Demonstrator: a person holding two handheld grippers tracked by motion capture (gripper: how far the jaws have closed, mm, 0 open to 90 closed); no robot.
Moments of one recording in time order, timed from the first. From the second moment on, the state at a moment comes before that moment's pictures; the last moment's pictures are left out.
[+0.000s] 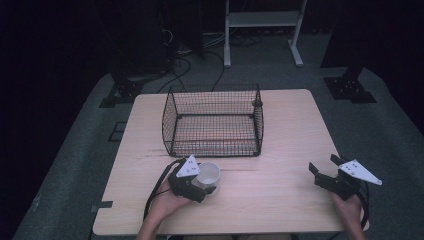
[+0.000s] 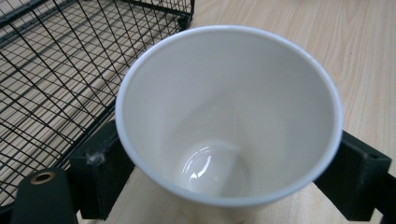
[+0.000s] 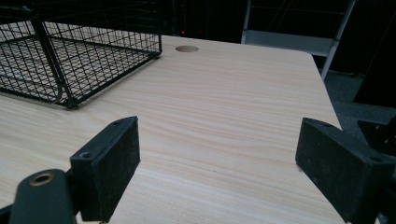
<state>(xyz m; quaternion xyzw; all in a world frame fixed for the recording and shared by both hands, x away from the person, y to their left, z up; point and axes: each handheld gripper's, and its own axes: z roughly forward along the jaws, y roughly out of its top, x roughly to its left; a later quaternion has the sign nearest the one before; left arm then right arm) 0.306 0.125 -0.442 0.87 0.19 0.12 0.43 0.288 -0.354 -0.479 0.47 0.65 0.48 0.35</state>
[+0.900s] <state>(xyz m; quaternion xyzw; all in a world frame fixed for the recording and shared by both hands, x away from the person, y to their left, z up) 0.312 0.125 -0.420 0.88 0.16 0.13 0.43 0.288 -0.355 -0.479 0.47 0.65 0.48 0.35</state>
